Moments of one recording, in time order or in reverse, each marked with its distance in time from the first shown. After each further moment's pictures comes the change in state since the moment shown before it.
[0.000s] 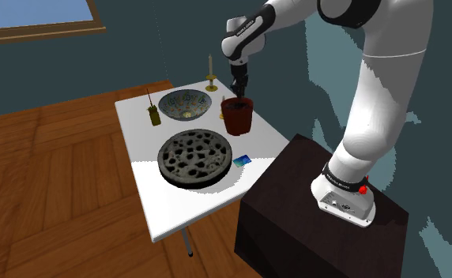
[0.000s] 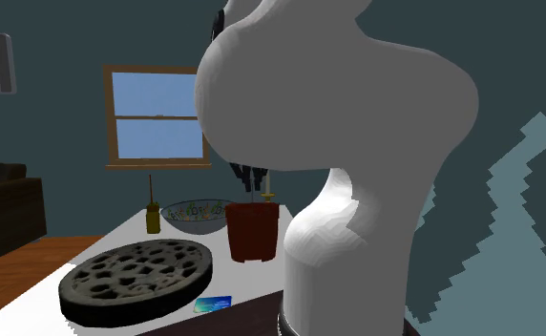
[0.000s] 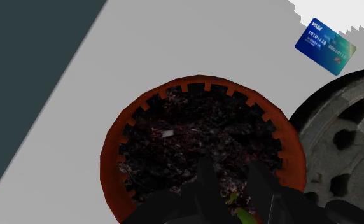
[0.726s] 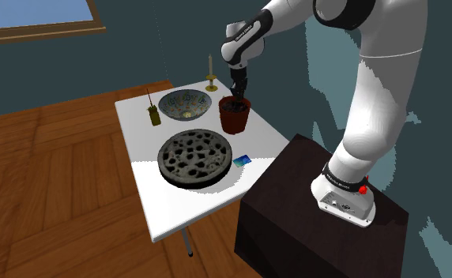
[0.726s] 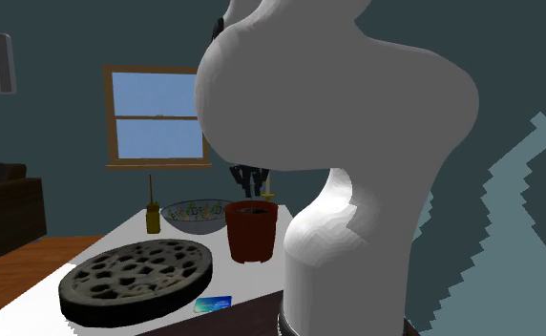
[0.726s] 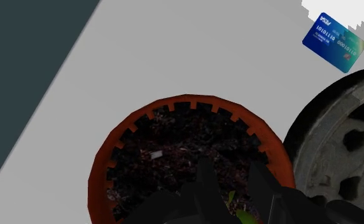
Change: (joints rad) arm -0.002 0.031 0.002 -0.007 0.006 0.042 -0.003
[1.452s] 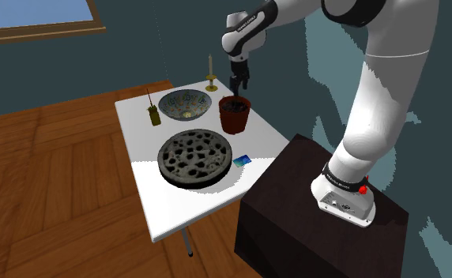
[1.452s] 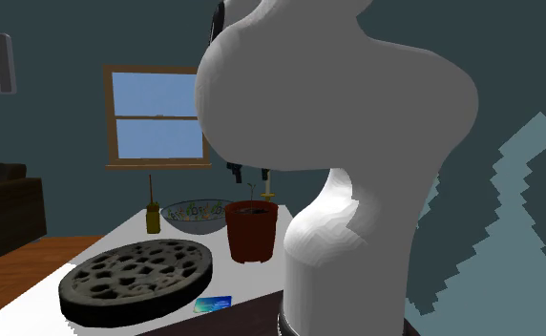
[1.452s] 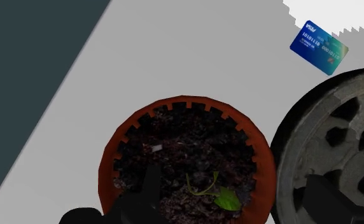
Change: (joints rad) arm 0.005 -0.058 -0.003 0.012 -0.010 -0.070 0.006
